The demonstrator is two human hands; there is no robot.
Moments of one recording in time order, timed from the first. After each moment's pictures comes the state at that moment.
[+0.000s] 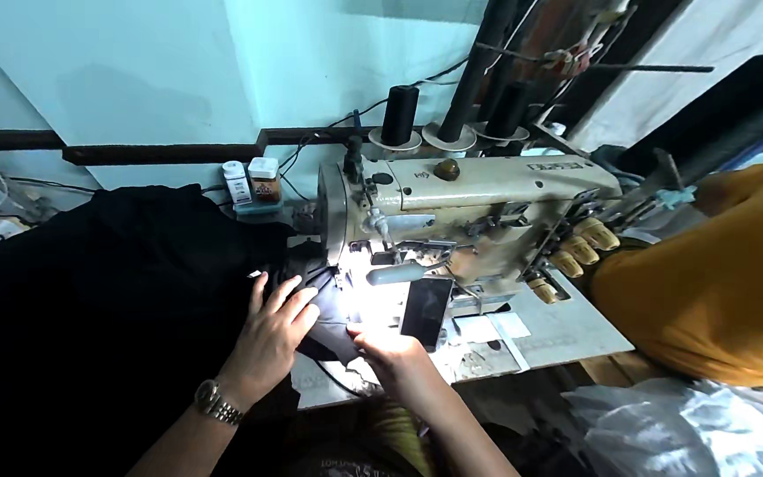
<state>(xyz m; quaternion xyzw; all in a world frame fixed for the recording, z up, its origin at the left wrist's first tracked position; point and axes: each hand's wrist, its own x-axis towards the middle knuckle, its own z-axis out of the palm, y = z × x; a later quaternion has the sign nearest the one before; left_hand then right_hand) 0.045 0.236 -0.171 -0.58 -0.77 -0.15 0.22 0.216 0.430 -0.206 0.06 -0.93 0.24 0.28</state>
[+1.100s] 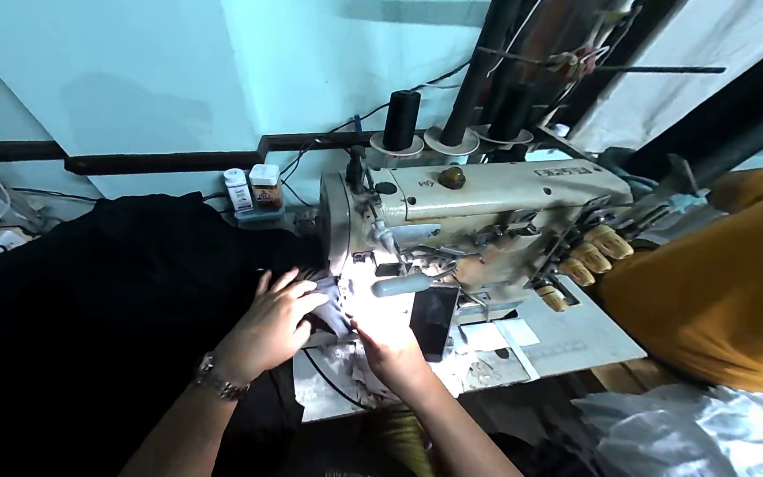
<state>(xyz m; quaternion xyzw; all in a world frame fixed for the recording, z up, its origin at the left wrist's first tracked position) 0.010 0.255 -0.137 -0.57 -0.81 -0.15 0.01 0.171 0.432 -0.219 0.00 -0.91 0.14 0.39</state>
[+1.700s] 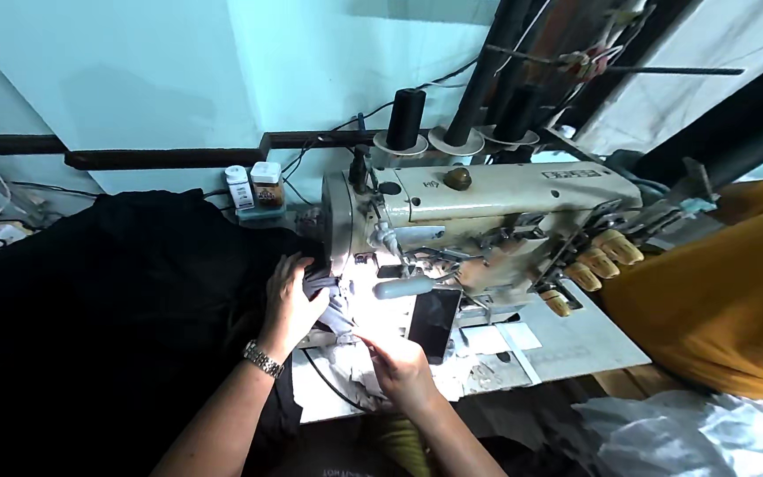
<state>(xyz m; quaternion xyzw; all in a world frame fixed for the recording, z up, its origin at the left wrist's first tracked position) 0.001 0.303 -0.198 -0.36 -0.84 -0.38 0.13 0.194 0.431 -0.233 0.01 -0.88 0.22 0.41</state>
